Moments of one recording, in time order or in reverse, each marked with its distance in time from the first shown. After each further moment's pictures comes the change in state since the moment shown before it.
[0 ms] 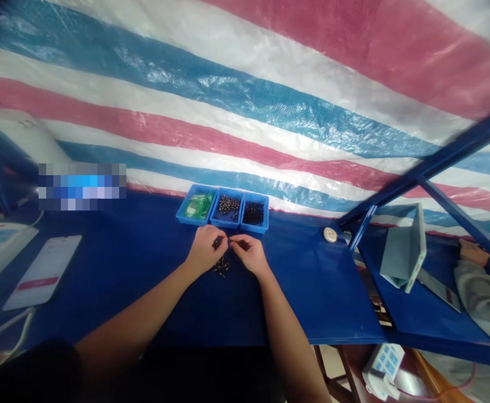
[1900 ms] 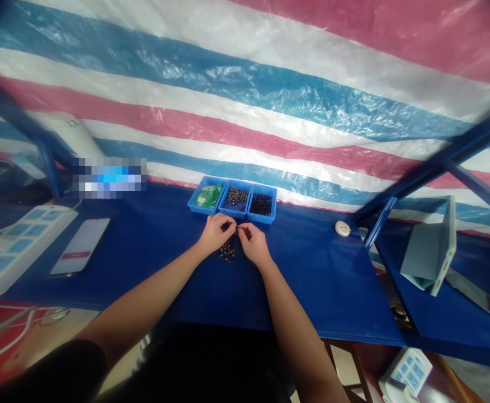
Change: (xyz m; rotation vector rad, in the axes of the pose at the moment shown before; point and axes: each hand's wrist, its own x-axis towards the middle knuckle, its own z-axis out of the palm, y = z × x) left_hand 0.007 -0.002 0.007 -0.052 -0.086 -0.107; right_hand -0.004 0.000 0.004 -0.239 0.034 -0.098
